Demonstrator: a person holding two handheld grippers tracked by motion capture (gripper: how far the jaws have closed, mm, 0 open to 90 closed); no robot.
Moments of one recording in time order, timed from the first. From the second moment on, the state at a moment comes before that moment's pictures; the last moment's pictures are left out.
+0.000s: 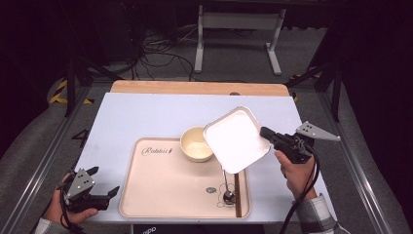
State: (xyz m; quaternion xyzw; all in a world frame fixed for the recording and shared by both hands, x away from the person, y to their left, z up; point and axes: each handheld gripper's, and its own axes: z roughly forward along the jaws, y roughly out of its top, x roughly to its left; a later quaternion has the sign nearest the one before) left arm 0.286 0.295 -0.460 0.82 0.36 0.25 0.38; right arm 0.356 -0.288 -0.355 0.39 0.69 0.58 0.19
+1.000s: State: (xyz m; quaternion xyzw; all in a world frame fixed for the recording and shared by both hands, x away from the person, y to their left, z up) left arm 0.269 0.309 -0.461 0.80 0.38 0.26 0.37; right arm 0.366 -0.160 -0.390 0.24 0.81 0.51 0.12
